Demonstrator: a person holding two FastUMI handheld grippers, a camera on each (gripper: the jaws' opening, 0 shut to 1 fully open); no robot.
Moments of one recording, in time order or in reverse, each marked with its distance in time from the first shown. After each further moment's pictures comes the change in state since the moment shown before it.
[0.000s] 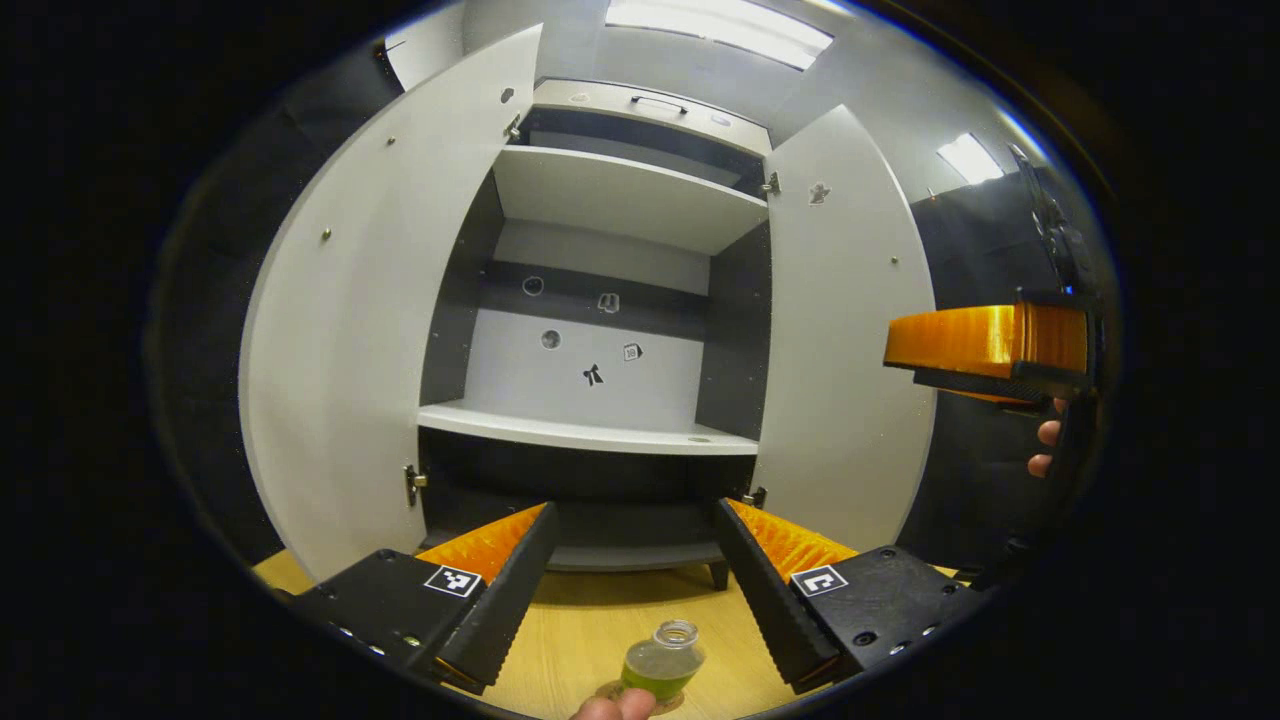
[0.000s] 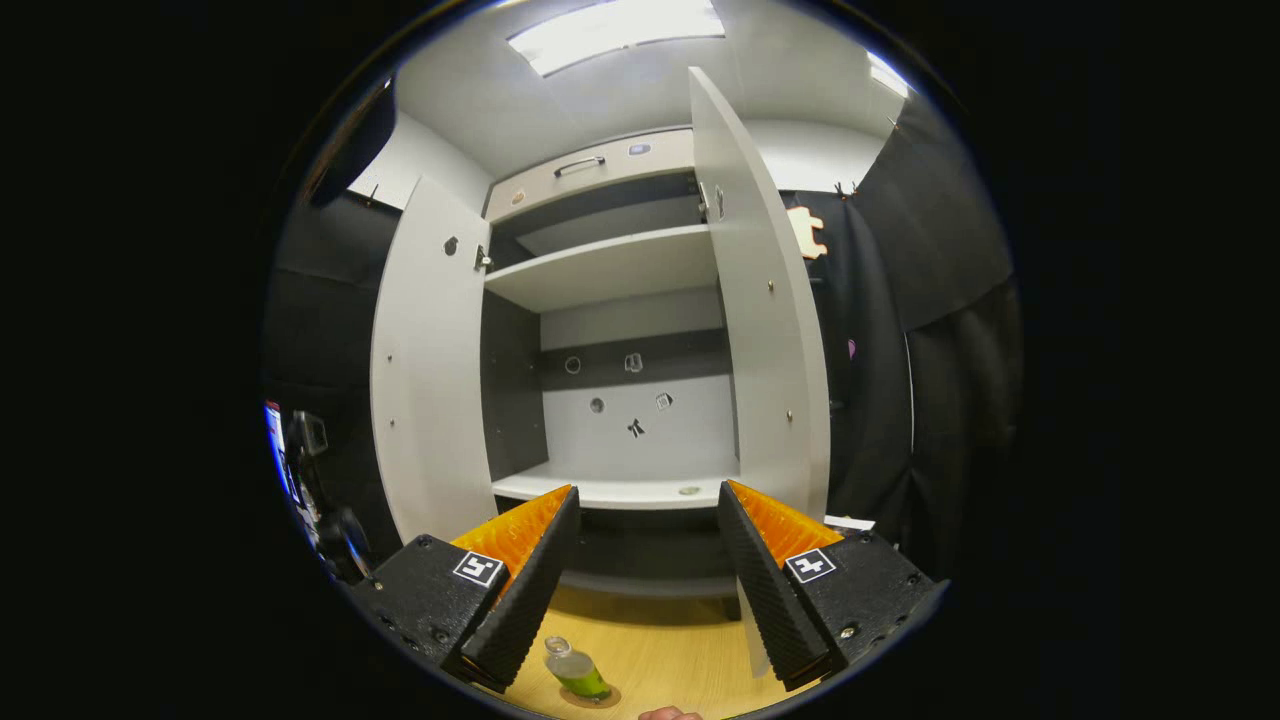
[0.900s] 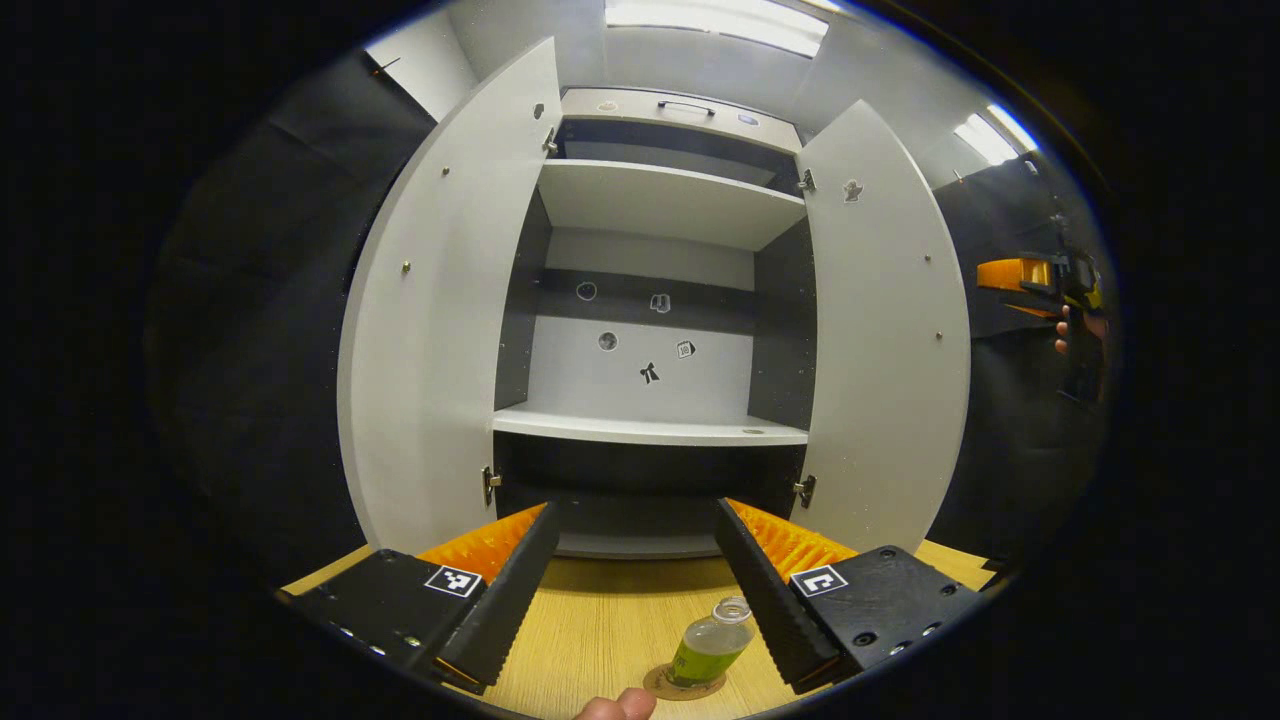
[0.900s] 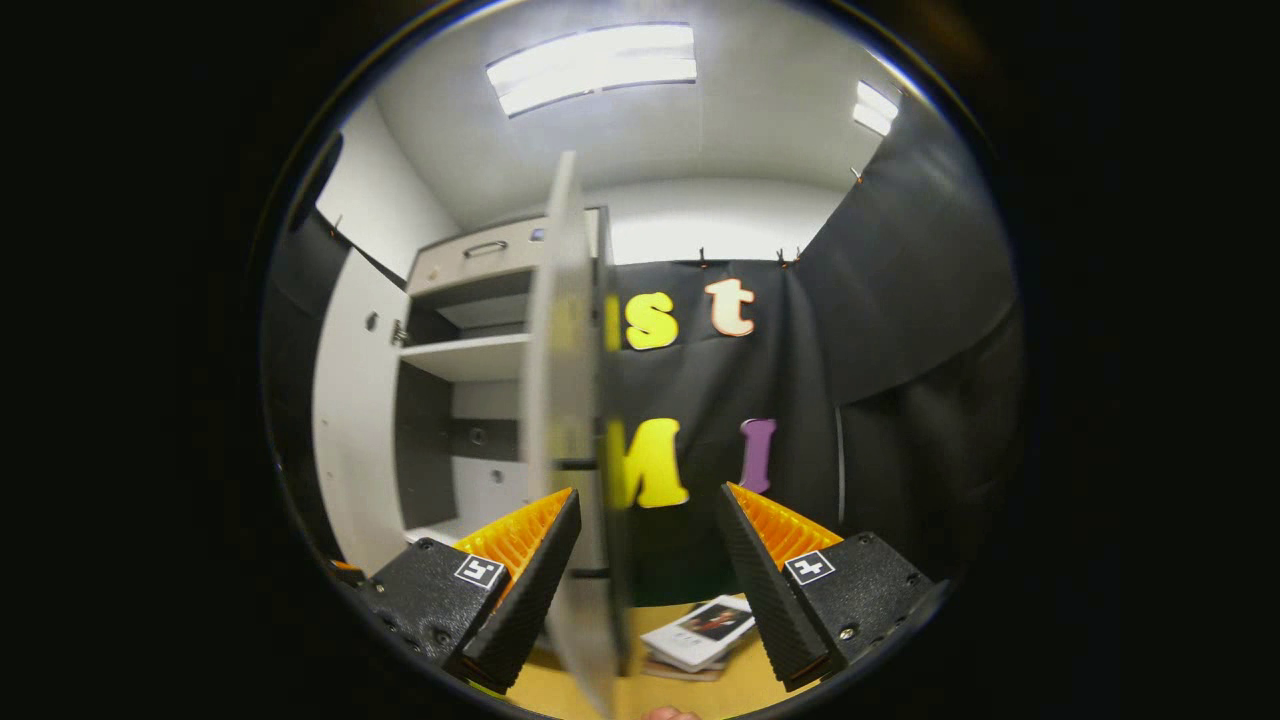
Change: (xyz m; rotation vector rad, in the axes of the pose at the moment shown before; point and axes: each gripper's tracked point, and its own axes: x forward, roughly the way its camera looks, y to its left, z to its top) left arm -0.034 0.028 0.003 0.027 0.040 0.122; right arm -0.008 -0.189 0.128 -0.058 -0.117 -0.238
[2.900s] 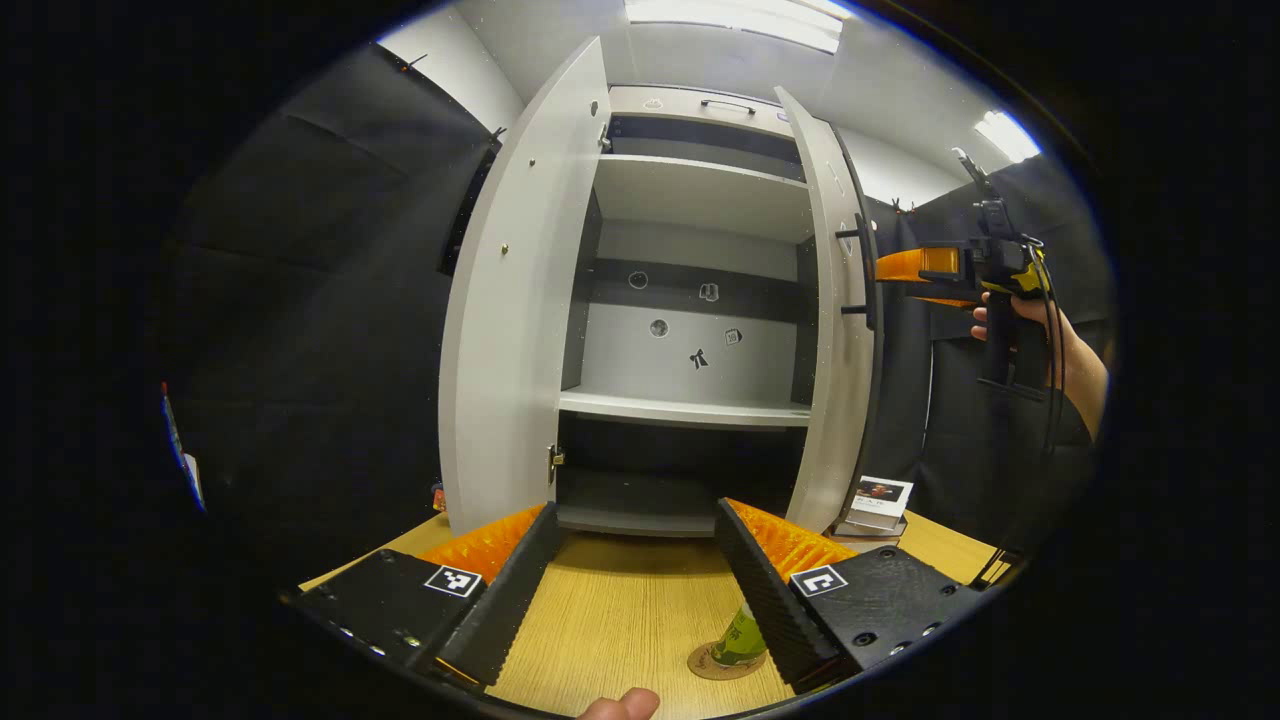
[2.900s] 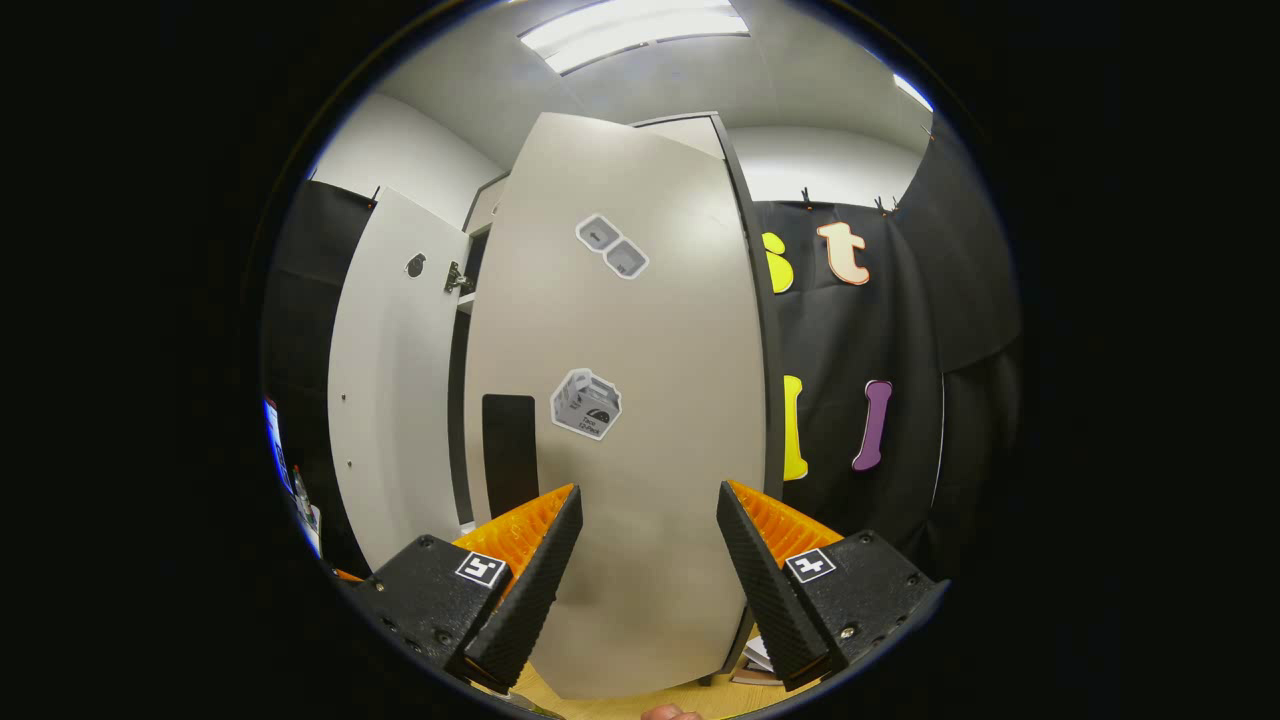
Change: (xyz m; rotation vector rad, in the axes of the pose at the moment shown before) left arm -0.038 0.049 -0.015 -0.016 0.038 0.127; right arm 0.086 0.172 -0.048 0.007 0.078 0.340
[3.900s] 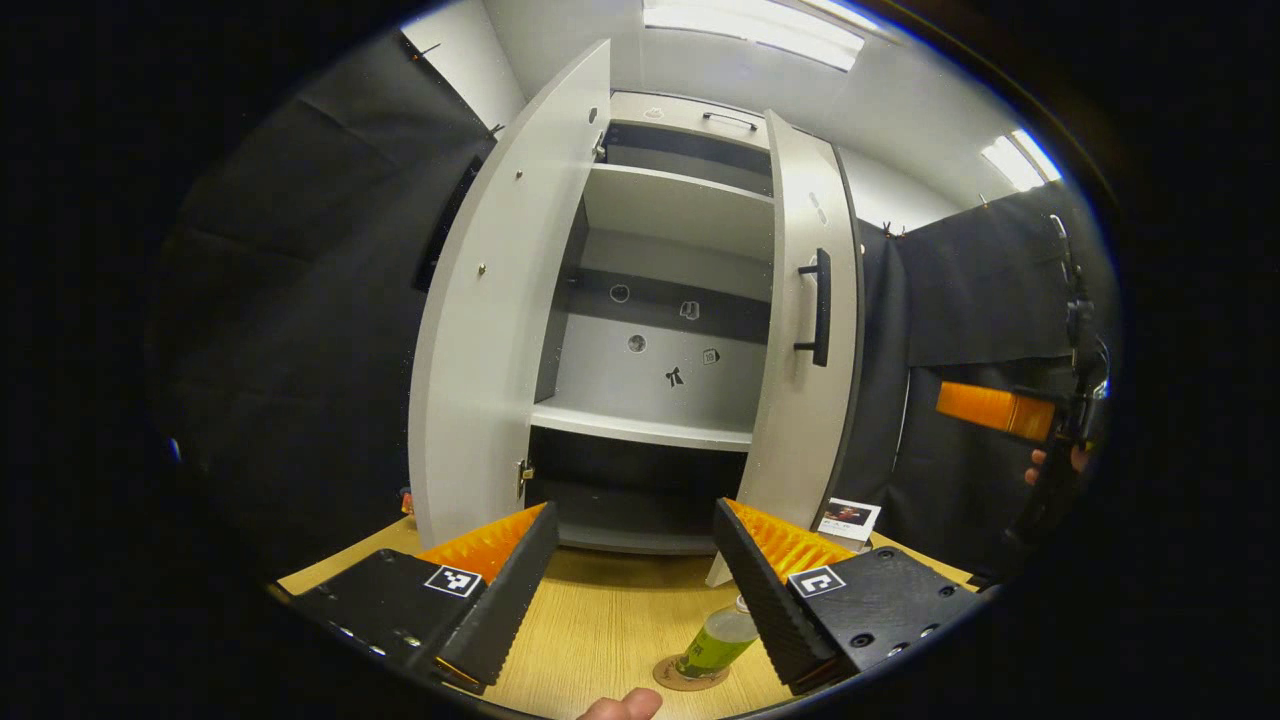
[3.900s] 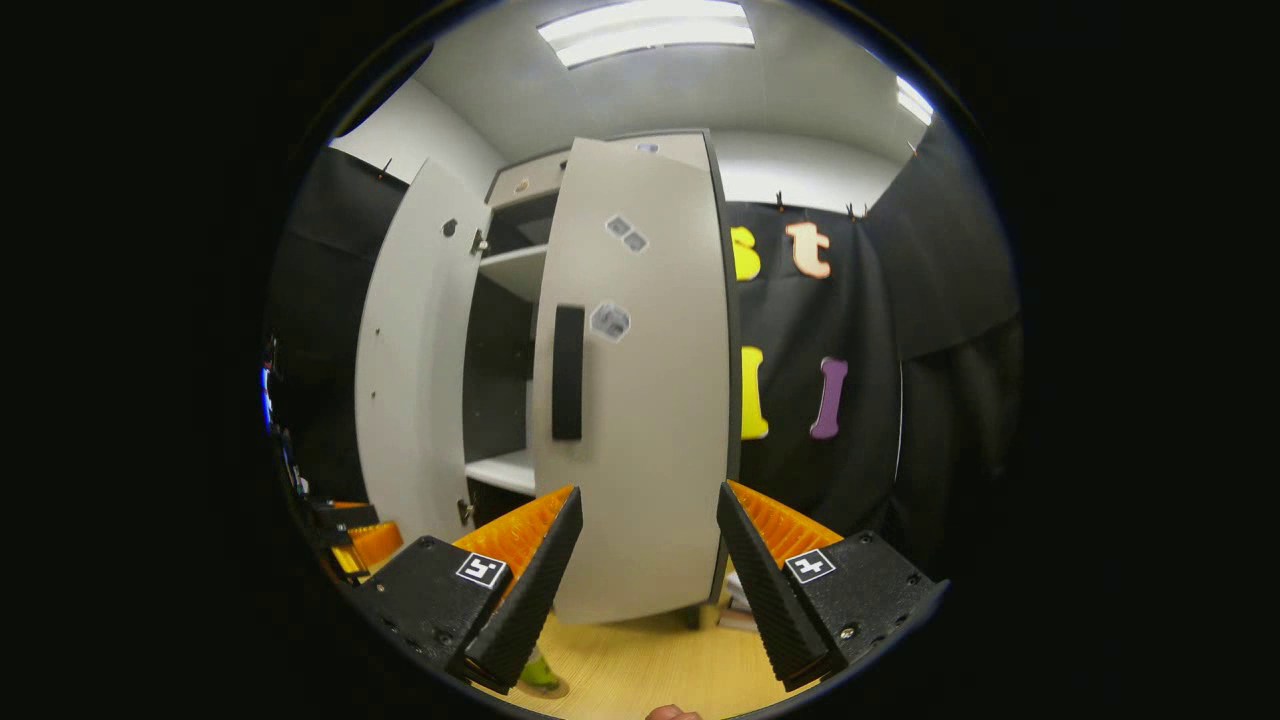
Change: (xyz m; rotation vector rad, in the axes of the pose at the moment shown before) left arm 0.006 -0.019 0.028 -0.060 -0.026 -0.086; right arm -0.134 0.022 -0.106 -0.012 0.094 -0.133
